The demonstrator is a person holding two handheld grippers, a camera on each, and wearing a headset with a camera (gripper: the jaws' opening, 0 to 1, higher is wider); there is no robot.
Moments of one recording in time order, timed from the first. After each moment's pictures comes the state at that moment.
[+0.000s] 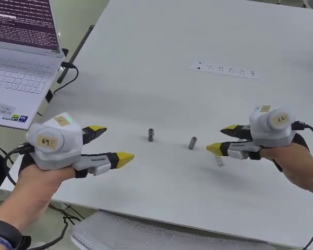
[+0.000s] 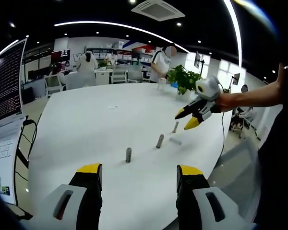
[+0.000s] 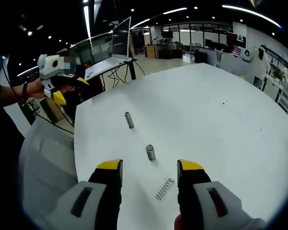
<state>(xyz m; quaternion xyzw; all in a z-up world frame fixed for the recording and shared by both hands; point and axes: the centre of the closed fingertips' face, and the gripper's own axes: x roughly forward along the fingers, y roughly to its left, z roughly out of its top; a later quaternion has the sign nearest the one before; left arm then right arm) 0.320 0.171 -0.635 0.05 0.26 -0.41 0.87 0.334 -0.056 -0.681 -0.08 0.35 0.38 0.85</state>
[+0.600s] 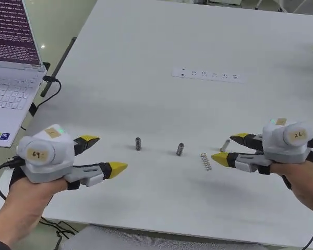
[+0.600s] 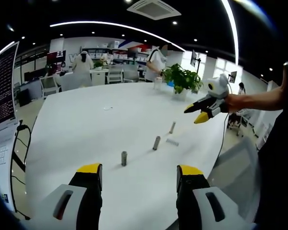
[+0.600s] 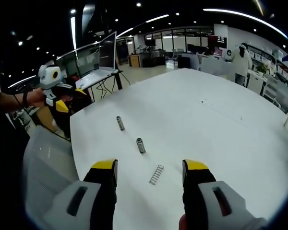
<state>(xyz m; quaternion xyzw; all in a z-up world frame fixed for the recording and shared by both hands) 0.322 0.157 -0.634 0.06 0.26 -0.43 0.86 0.310 -0.103 -0.658 -0.04 0.32 0.31 0.89</state>
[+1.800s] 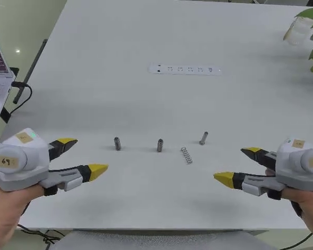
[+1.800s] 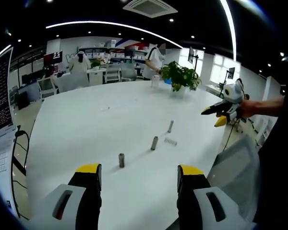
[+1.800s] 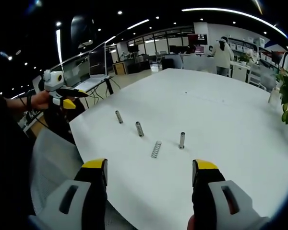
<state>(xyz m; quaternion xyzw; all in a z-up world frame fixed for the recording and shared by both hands) 0.320 0.141 -0.629 0.08 0.26 -0.44 0.86 0.242 -0.144 -0.661 0.01 0.31 0.25 0.91</state>
